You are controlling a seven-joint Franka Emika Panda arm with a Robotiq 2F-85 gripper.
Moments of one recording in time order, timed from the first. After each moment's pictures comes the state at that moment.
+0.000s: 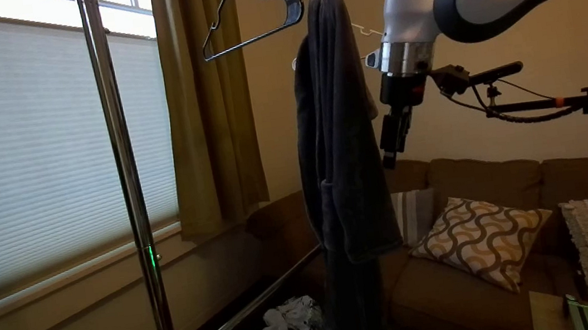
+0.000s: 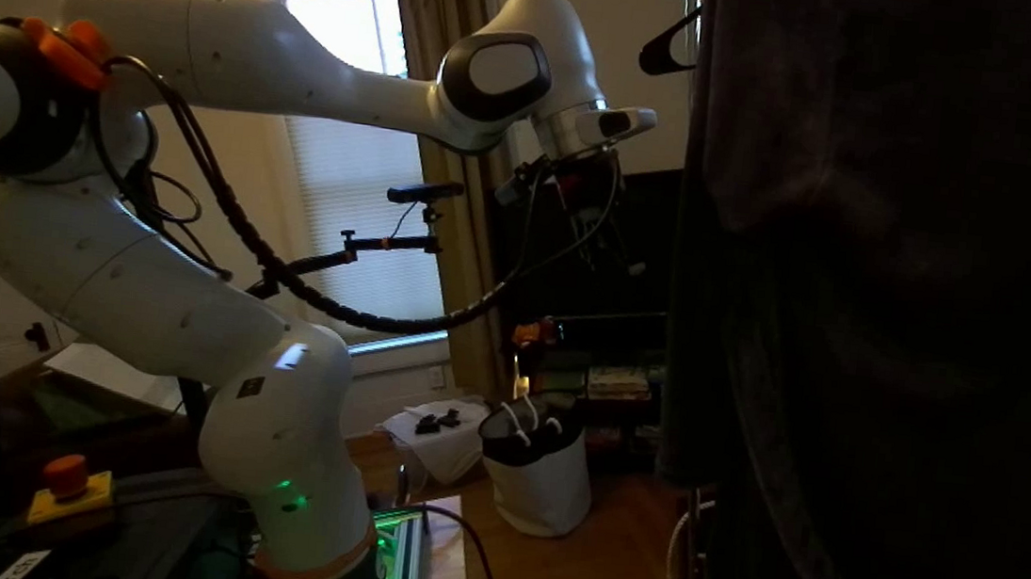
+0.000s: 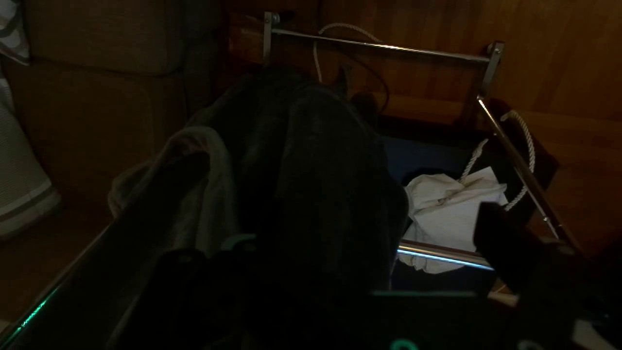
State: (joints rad) arm 0.05 -0.74 0.08 -2.49 -0.12 1.96 0.05
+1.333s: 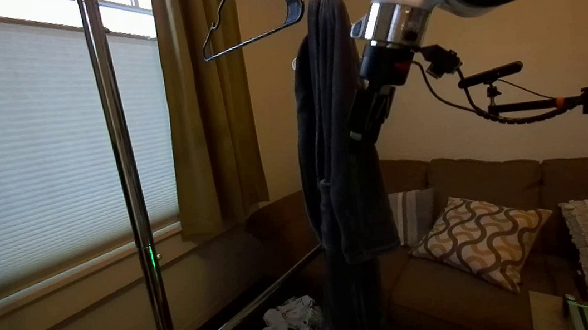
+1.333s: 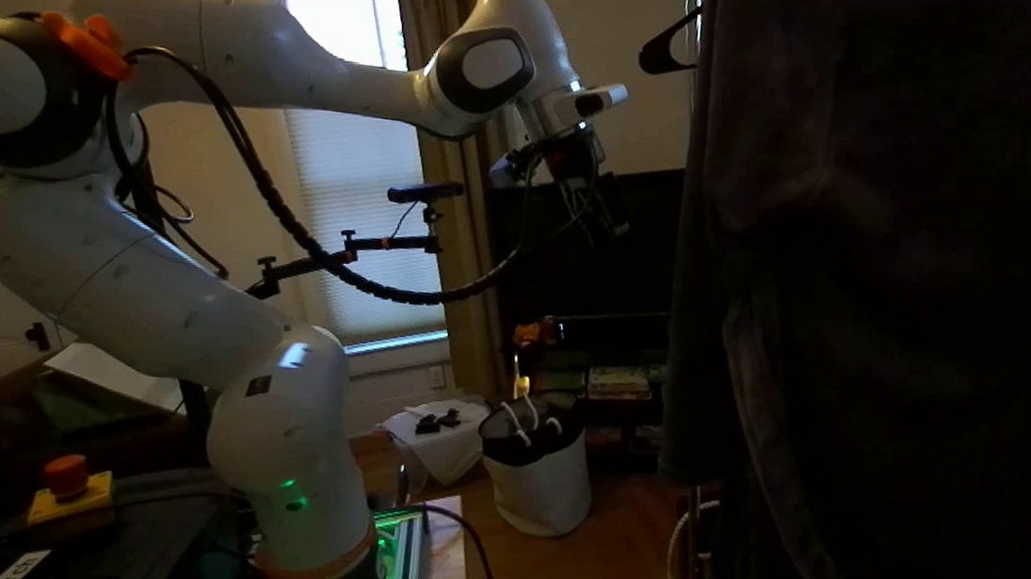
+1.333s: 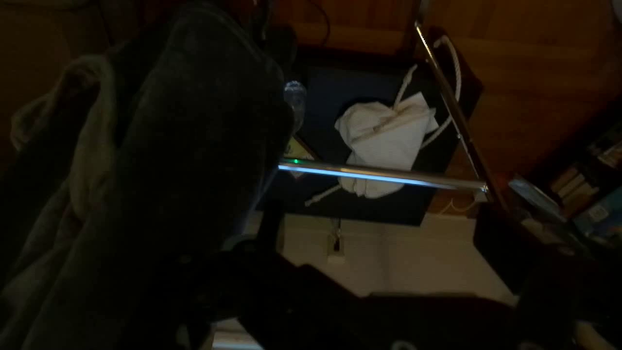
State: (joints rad) arm 0.11 -0.73 0.19 -2.42 0.00 2.06 0.18
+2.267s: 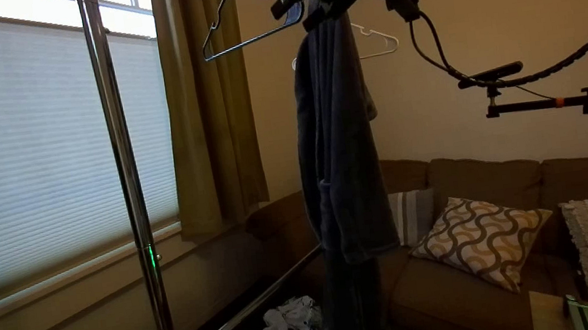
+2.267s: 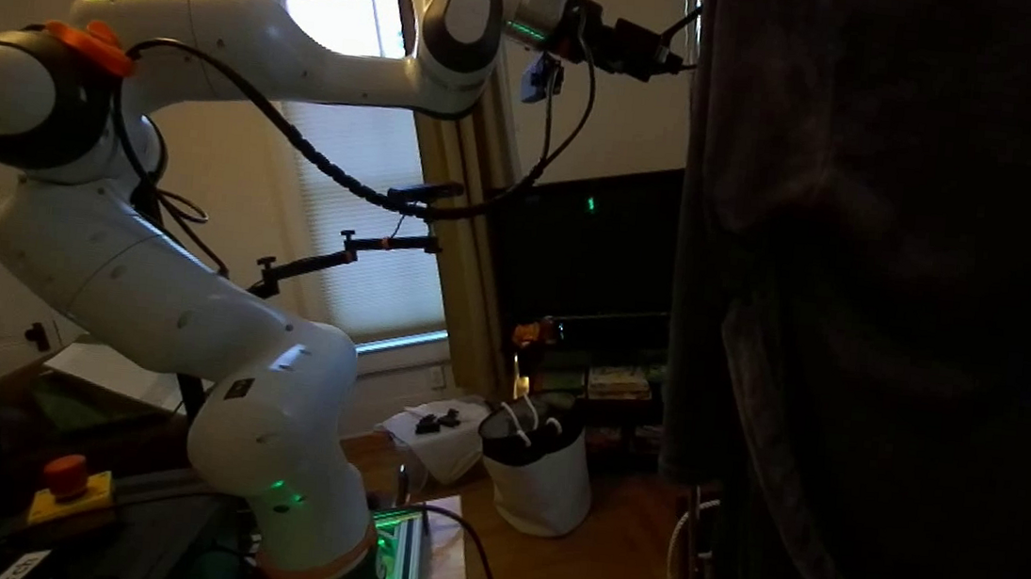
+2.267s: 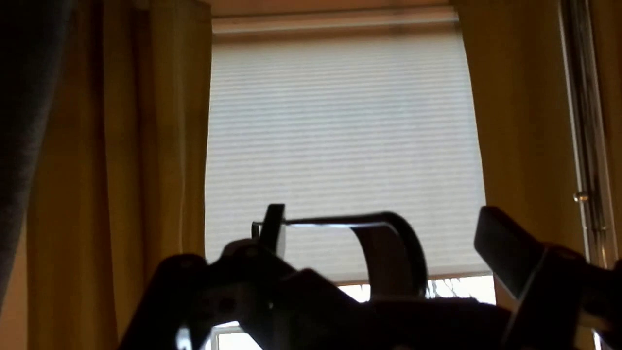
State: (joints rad) arm -0.06 -0.75 0.30 -2.31 -0.07 2.73 0.36
